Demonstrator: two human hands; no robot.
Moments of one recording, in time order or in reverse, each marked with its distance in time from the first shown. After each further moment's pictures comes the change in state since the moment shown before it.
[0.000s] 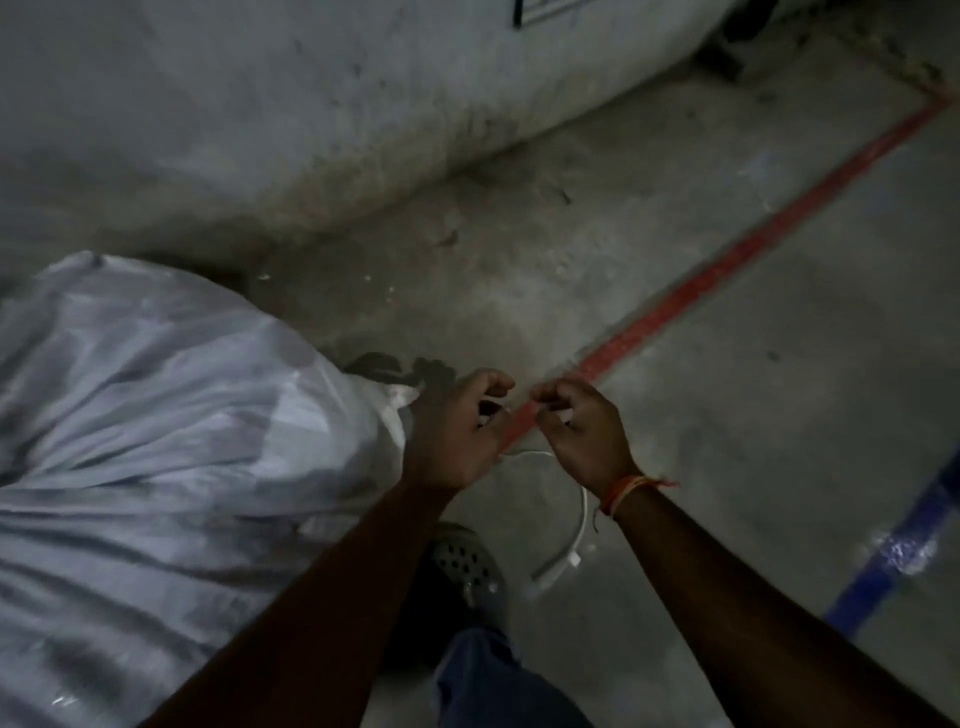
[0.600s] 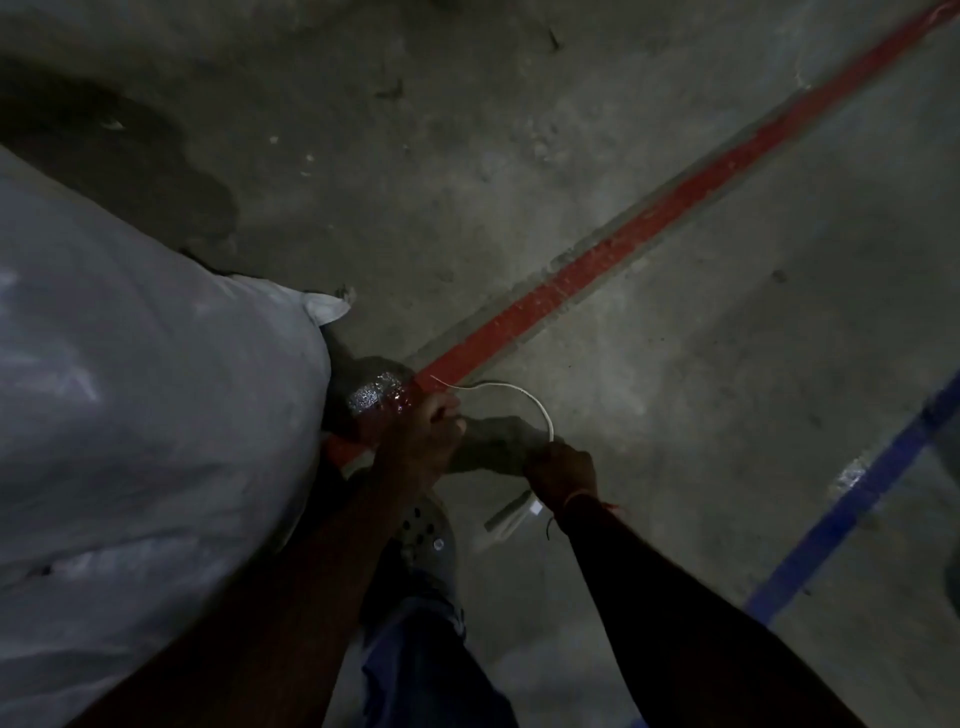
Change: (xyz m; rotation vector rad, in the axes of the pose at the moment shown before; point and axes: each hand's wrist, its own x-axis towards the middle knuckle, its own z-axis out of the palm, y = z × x) left_hand 0.003 -0.139 0.094 -0.109 -0.145 -0.448; right_hand -0.025 0.217 0.100 -0.414 -0.341 0.651
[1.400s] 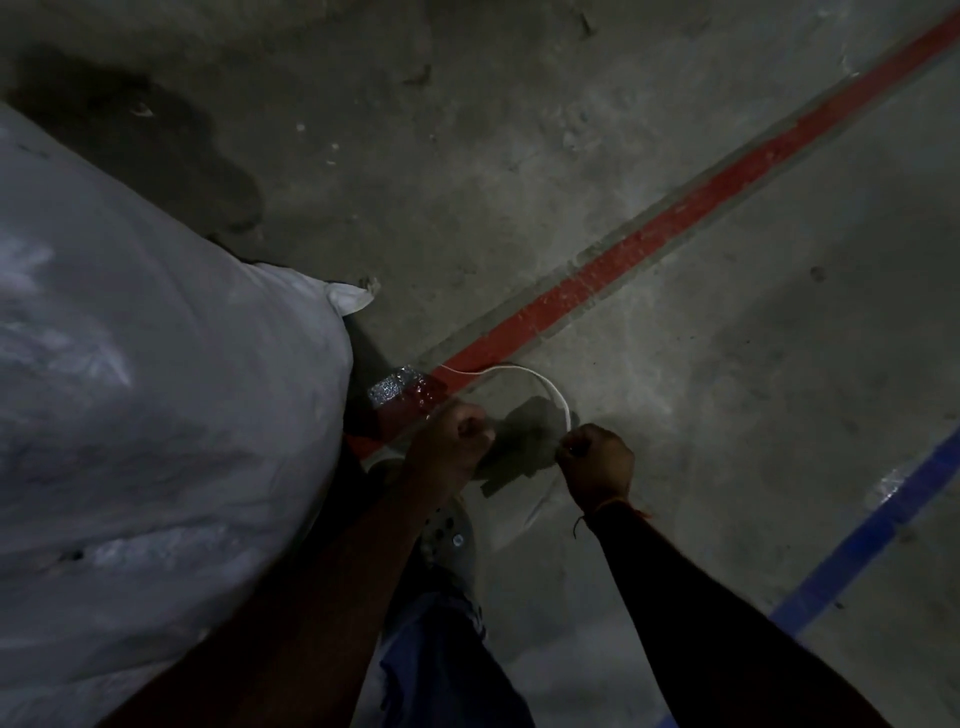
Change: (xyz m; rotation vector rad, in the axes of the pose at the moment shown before) left_hand 0.000 -0.015 0.011 -0.023 -0.018 -0.055; right_hand -0.014 -0.007 -0.016 0.197 0.313 -0.119
